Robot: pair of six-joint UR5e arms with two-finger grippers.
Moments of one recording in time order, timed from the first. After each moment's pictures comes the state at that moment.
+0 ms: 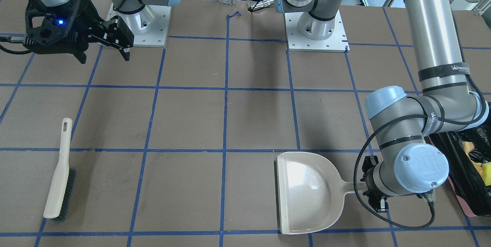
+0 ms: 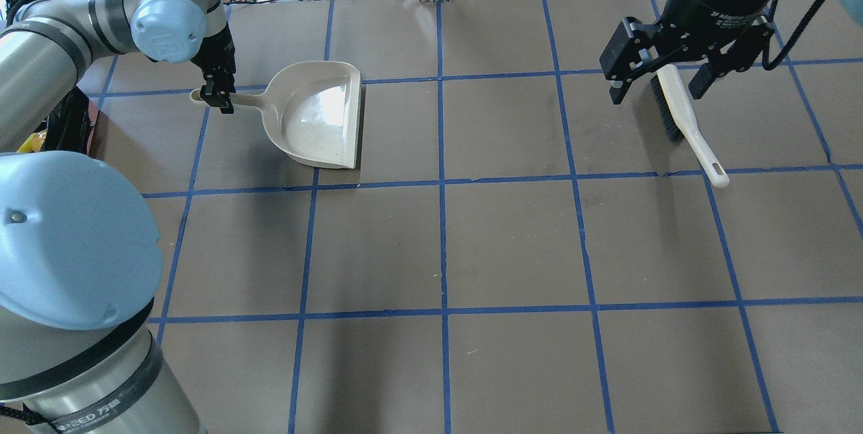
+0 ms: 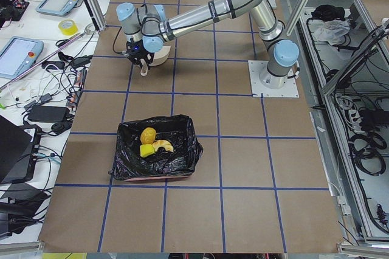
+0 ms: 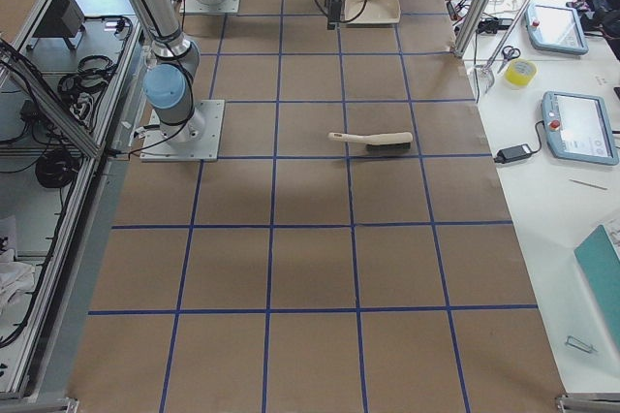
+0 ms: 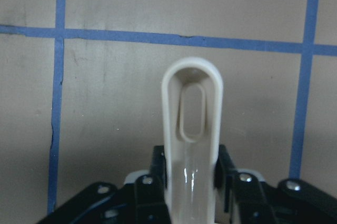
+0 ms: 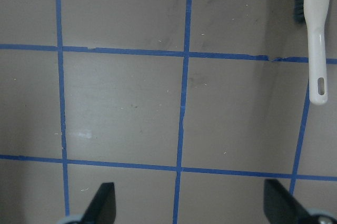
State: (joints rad) left arm -1.44 -2.21 -1.32 -1.29 1.77 -1.44; right arm 1.52 -1.57 1.51 -1.45 -1.52 -0.11
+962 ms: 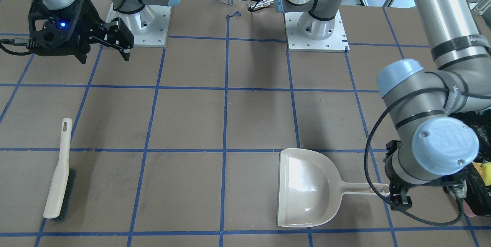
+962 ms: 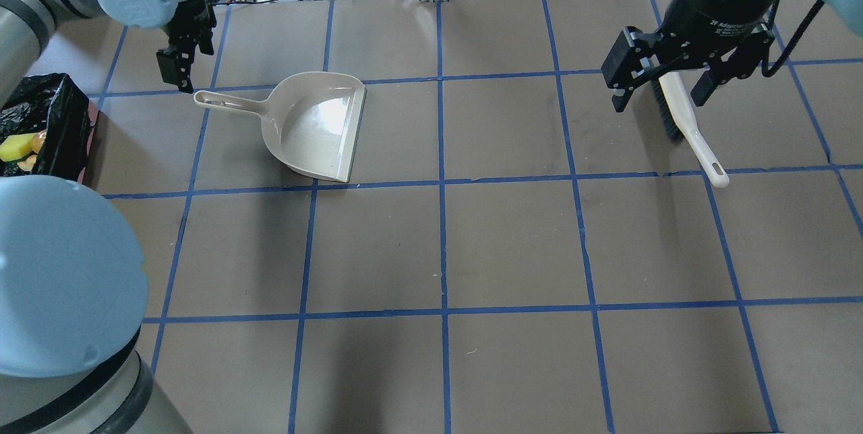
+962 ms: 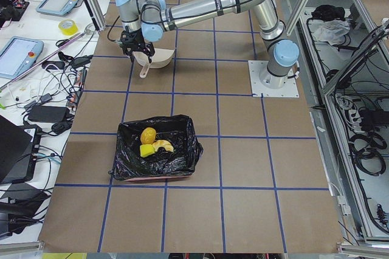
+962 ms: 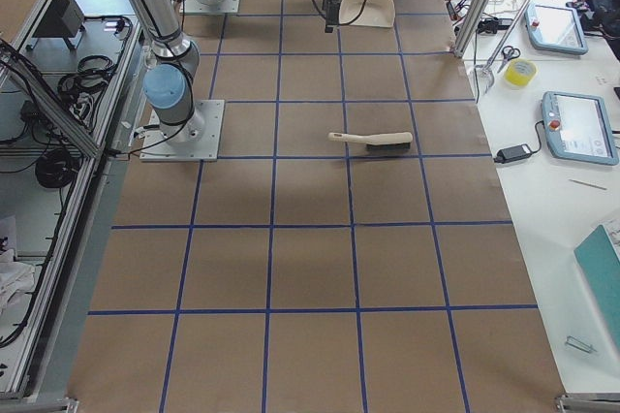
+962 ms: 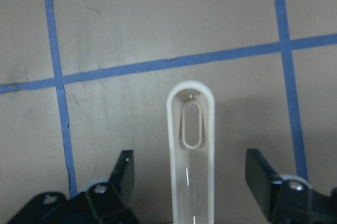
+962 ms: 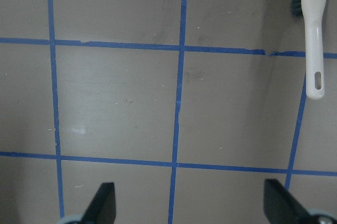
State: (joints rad) left arm -1.45 -2.11 -1.21 -1.45 1.85 -1.30; right arm 1.52 -1.58 1.52 -1.44 -1.54 -0.11
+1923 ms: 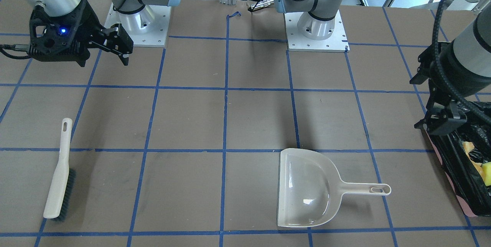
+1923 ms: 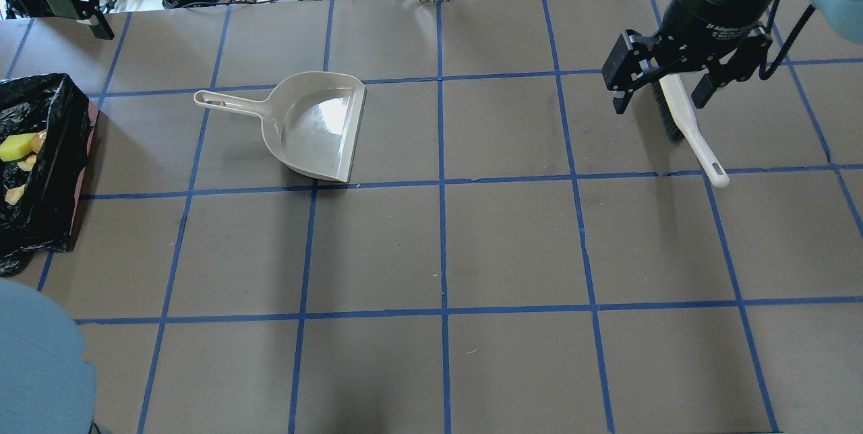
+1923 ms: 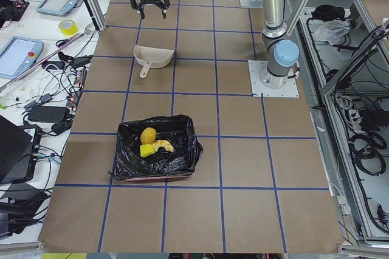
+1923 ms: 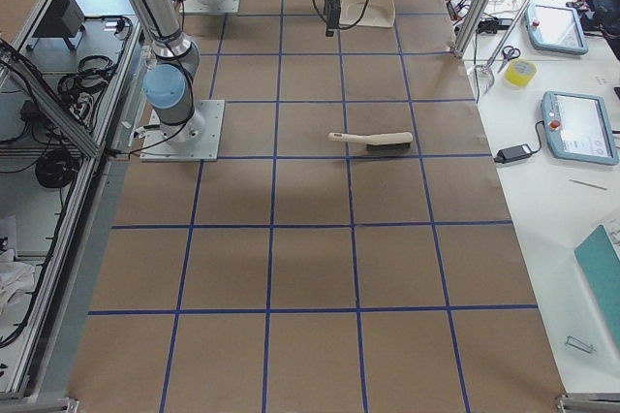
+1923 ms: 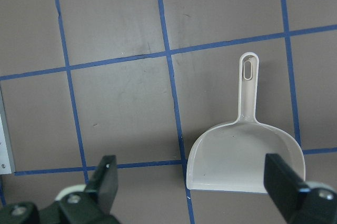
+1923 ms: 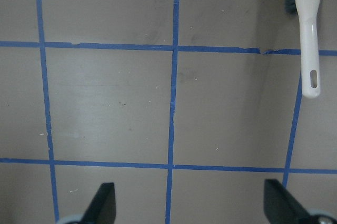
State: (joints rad) left arm -1.44 -1.93 -0.97 -1.93 1.75 -1.28; right arm 1.52 -1.56 1.54 -1.46 -1.57 -0.08
